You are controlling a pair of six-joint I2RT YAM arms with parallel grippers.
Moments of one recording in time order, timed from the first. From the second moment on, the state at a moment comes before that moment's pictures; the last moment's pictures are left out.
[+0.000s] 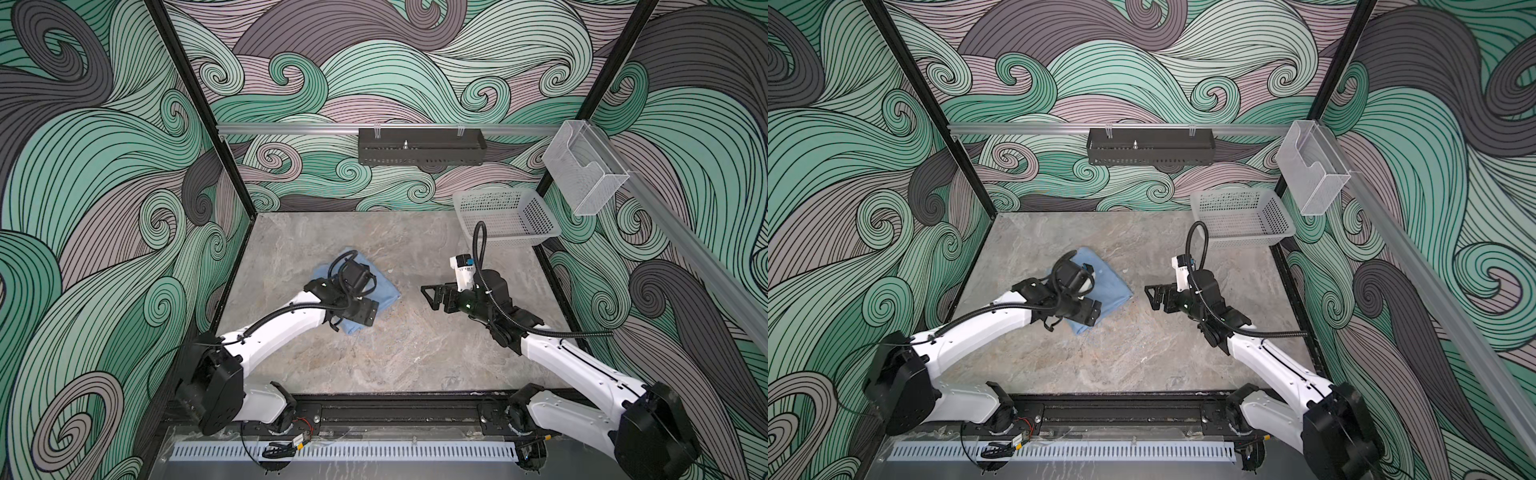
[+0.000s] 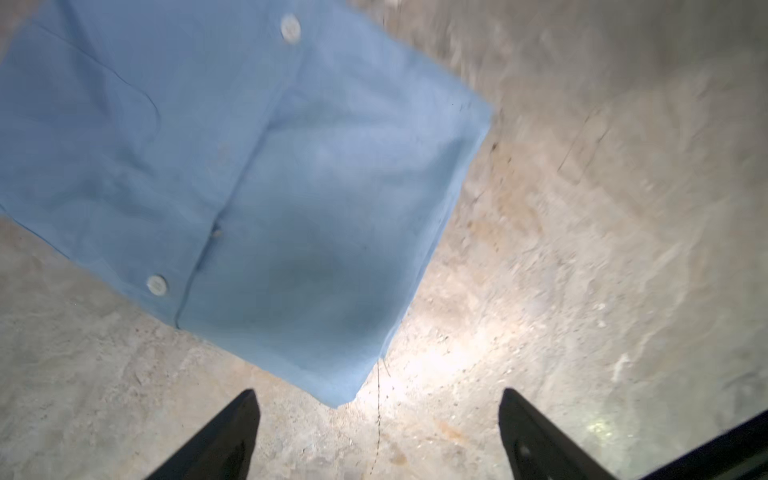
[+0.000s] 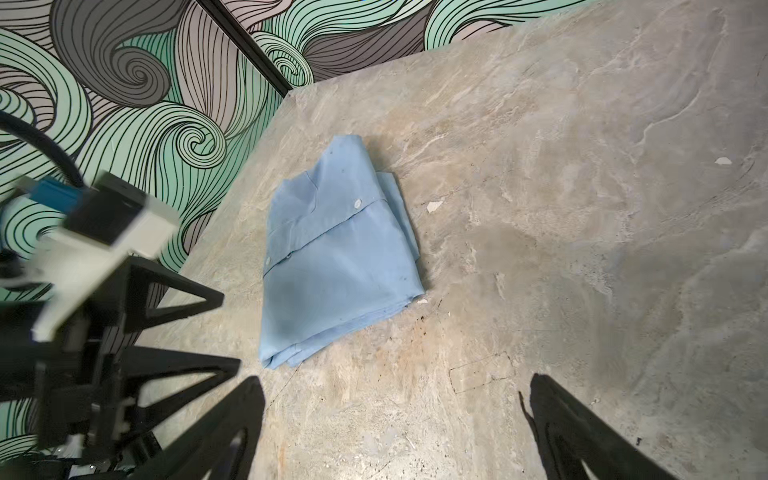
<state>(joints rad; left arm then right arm) -0.72 1.42 0.99 -0.77 -0.14 -0.30 0.54 1.07 0.61 -0.02 -0.19 0.43</state>
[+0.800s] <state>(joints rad) -0.83 1.93 1.26 -0.83 -0.57 -0.21 0.59 0.87 0.34 -0.01 -0.14 0.48</state>
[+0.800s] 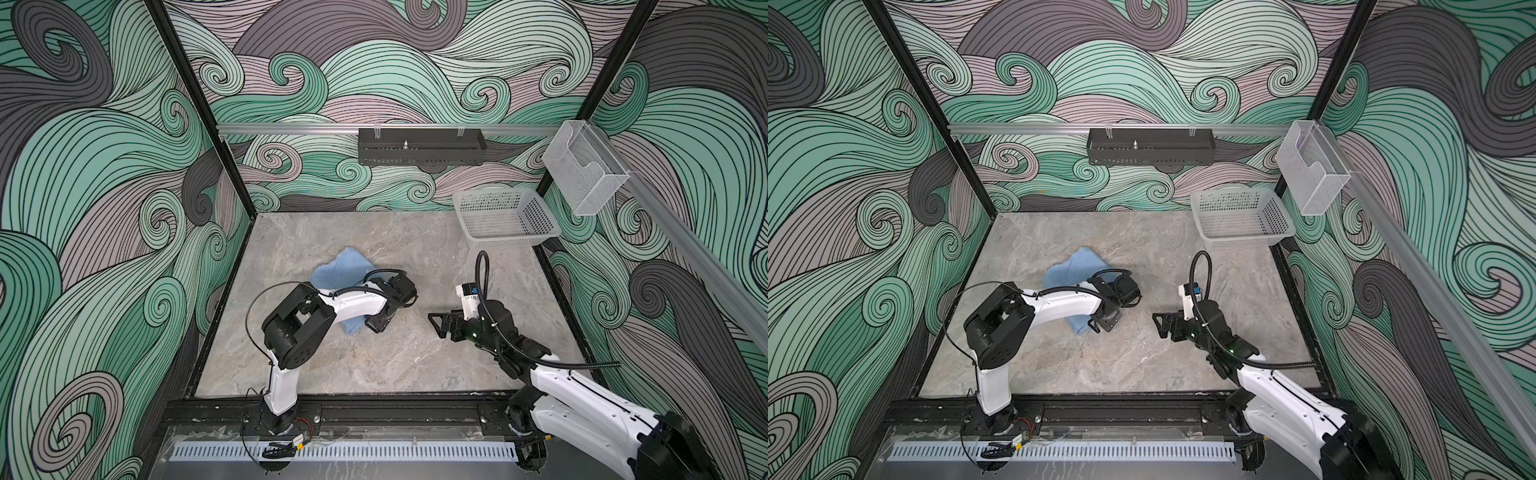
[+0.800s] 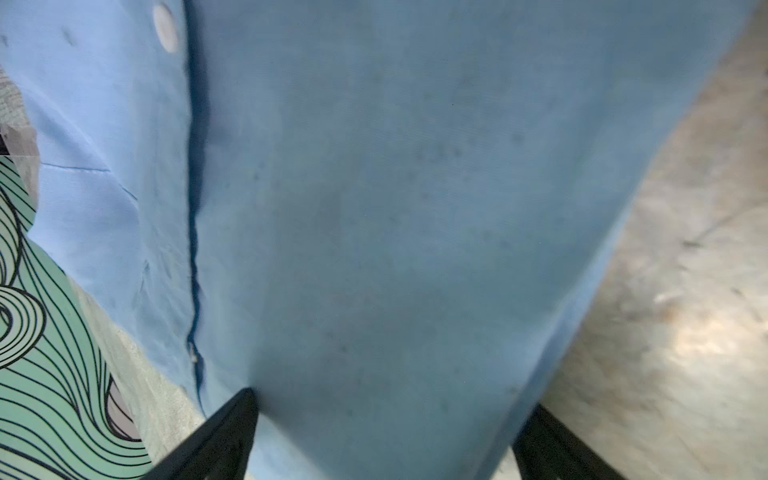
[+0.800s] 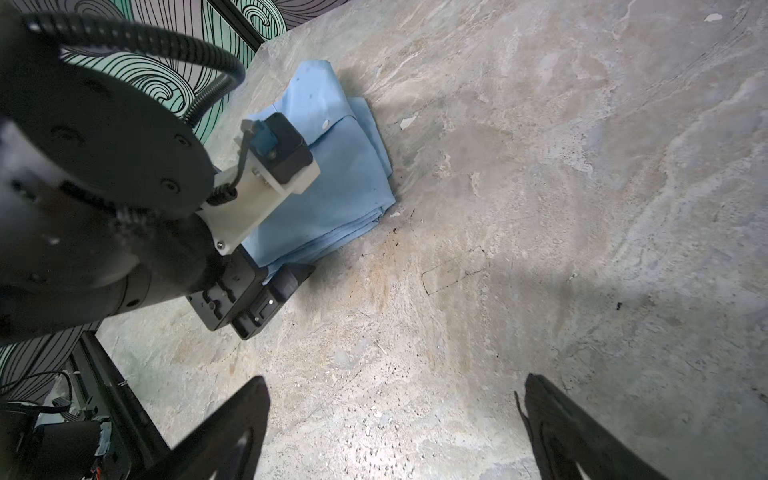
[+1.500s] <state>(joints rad) -0.70 2.08 1.44 -0.95 -0.45 -0.14 0.59 0.80 0.33 -0.02 -0.14 0.48</state>
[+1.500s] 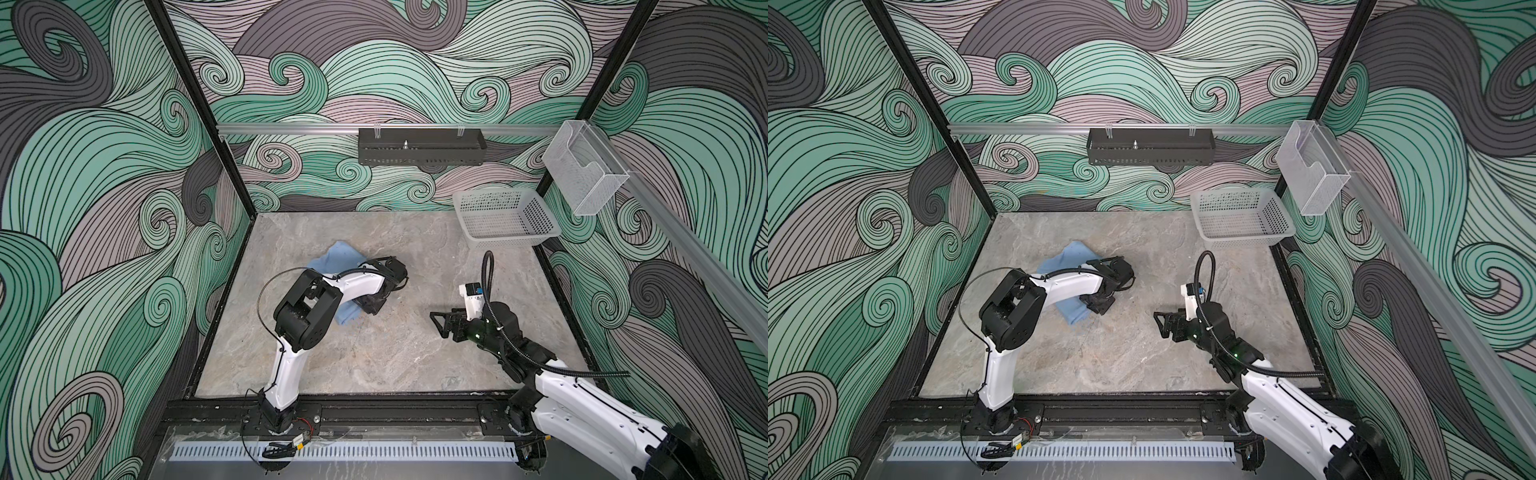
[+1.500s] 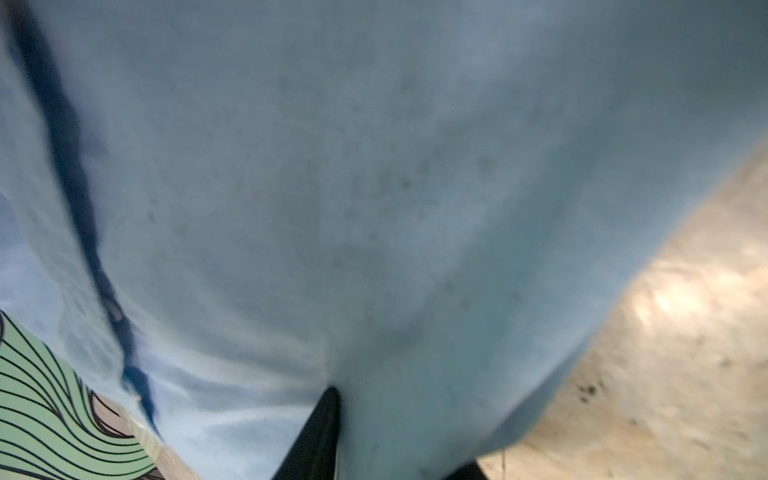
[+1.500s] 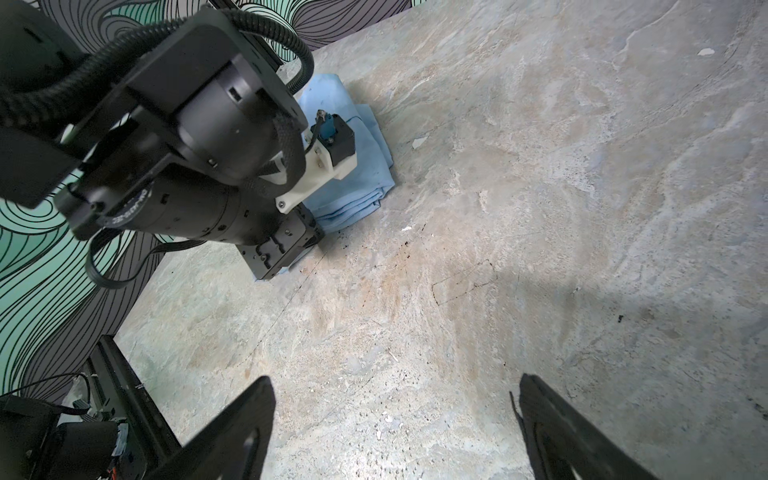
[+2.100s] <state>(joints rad) -0.67 2.04 1.48 -1.00 -0.27 -0.09 0.59 0.71 0.33 -0.08 -0.13 0.47</state>
